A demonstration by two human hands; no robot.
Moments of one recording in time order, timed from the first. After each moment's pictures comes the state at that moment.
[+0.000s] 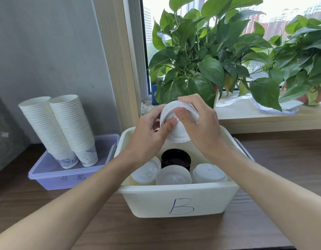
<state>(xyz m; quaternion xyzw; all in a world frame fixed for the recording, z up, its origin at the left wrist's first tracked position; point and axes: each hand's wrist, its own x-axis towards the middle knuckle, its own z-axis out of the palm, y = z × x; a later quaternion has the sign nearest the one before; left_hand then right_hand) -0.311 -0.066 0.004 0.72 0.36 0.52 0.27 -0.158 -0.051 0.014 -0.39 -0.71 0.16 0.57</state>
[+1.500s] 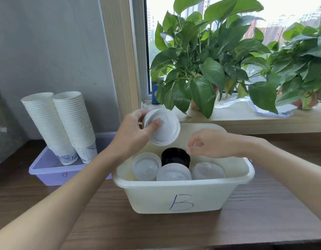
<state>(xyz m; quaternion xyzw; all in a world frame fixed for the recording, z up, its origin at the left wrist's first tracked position) -0.347 -0.064 0.008 0.67 0.49 0.50 0.26 -0.119 -0.058 0.023 -0.56 -0.80 0.22 0.01</state>
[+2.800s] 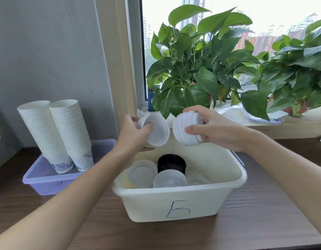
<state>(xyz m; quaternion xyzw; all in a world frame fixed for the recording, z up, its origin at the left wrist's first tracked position) -0.330 -0.062 0.018 0.49 0.55 0.53 0.41 -0.107 -0.044 0.049 -0.45 -0.69 0.47 0.32</state>
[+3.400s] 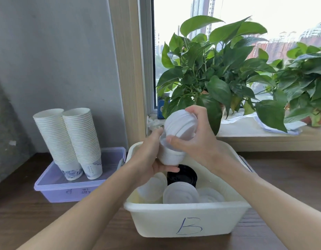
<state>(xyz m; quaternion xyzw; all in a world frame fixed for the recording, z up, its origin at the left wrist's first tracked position) -0.317 -0.064 0.017 0.38 0.50 0.47 0.62 -0.174 -0.043 0.020 -0.39 -0.71 0.26 0.52</state>
